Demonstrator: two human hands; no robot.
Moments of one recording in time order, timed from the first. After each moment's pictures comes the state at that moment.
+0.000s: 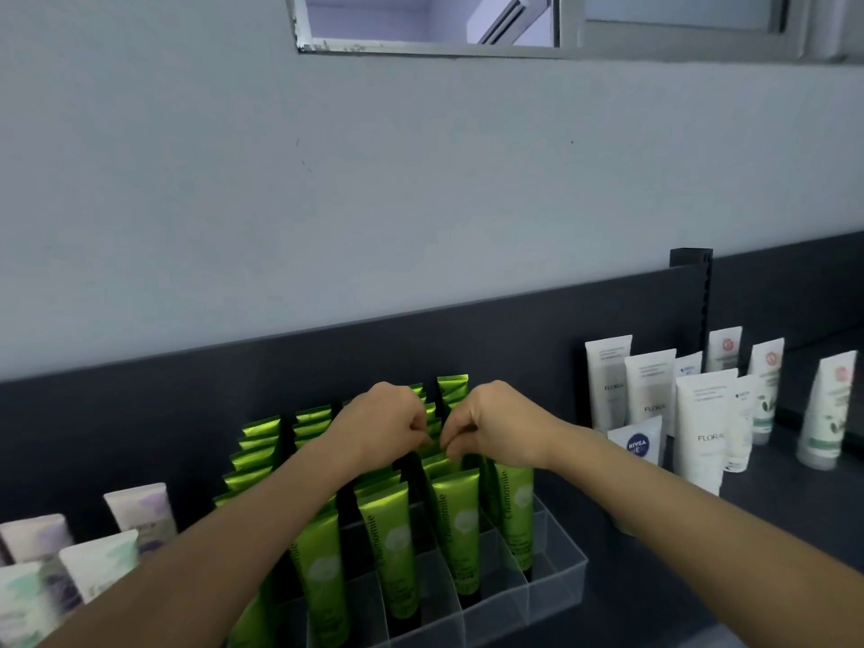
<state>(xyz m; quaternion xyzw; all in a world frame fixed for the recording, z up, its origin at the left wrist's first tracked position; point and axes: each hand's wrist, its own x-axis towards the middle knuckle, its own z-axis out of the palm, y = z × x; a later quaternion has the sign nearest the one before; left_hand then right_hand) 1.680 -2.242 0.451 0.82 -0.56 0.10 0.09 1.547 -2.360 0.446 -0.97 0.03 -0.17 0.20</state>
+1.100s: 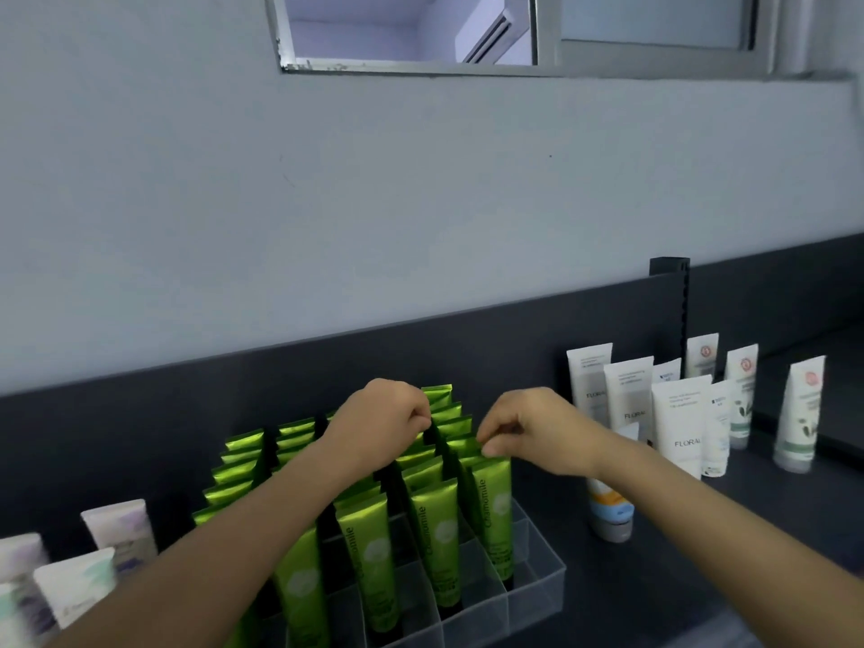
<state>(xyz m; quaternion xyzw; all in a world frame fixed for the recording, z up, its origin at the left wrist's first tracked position) 1.662 -2.250 0.461 0.79 -0.58 0.14 0.15 1.501 -2.397 0.443 -0.96 0.07 -0.20 0.19</state>
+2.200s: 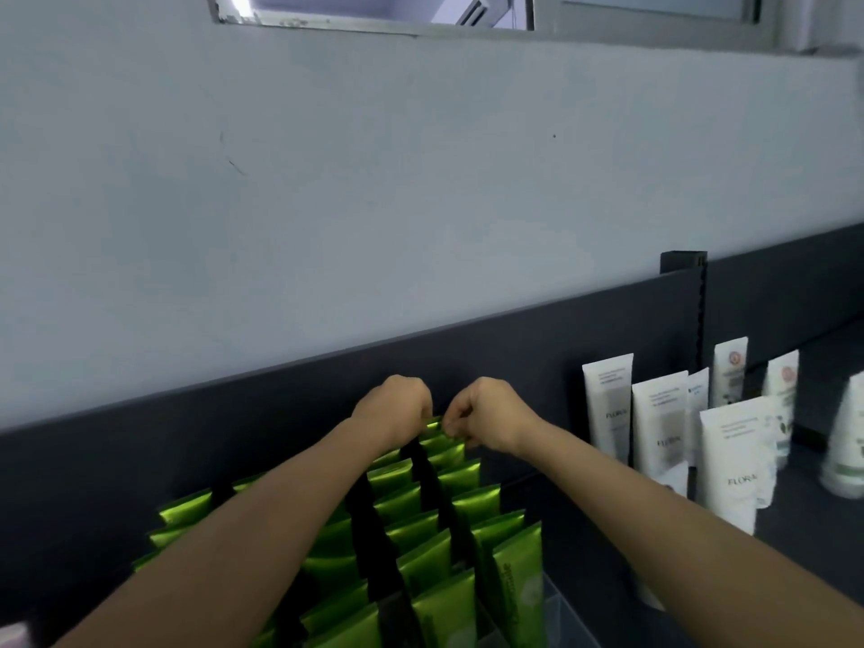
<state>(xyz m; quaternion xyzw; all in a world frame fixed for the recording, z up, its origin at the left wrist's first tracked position) 1.754 -2.370 0.453 0.84 -0.54 0.05 0.06 1.628 -2.460 0.430 -0.89 0.21 -0.22 0.33</state>
